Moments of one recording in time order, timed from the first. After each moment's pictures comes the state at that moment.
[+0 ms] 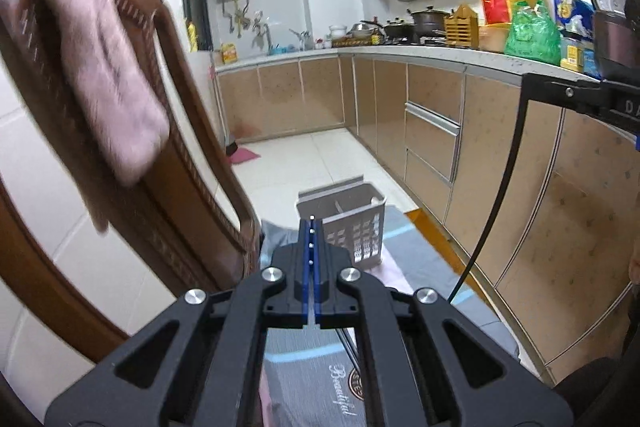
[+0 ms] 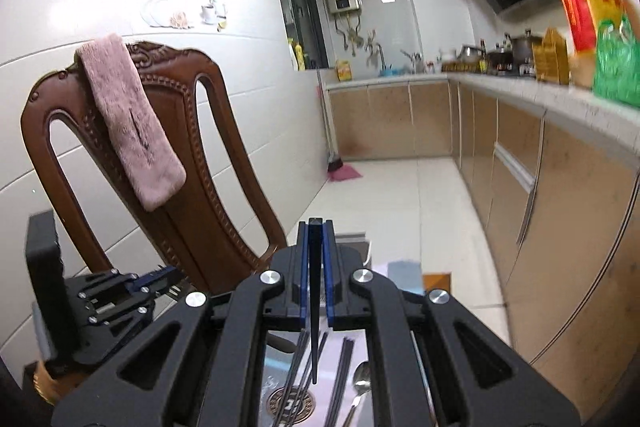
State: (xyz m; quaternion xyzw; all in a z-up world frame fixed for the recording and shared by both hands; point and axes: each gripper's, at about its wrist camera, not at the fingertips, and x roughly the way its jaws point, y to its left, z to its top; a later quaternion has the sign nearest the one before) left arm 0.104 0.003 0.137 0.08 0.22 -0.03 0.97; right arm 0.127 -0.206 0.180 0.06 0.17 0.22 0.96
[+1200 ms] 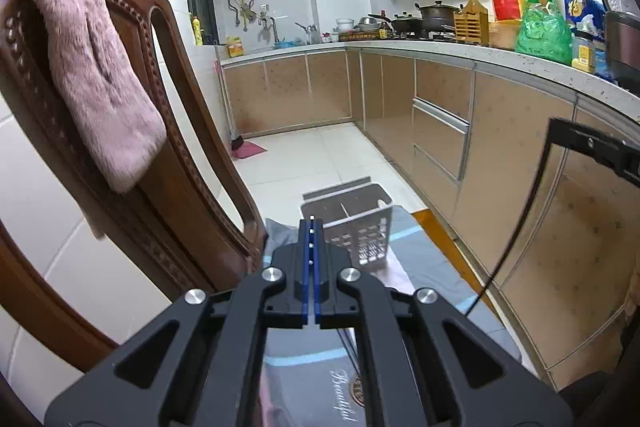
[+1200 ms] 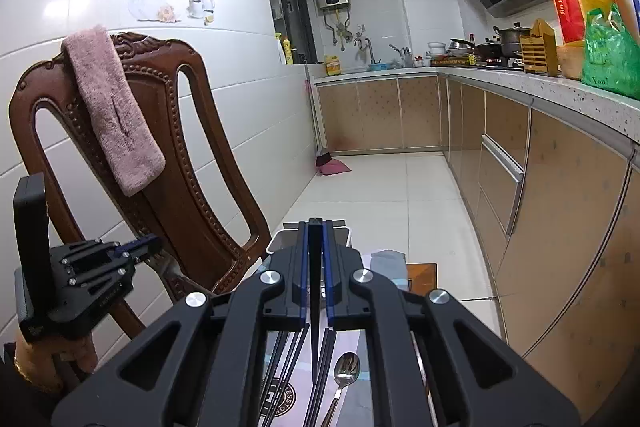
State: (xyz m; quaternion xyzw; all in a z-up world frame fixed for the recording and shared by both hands) left arm 0.129 0.002 0.138 0.08 0.24 -0.01 0.97; right arm 0.127 -0.223 0.151 0.07 0.18 0.21 0.96
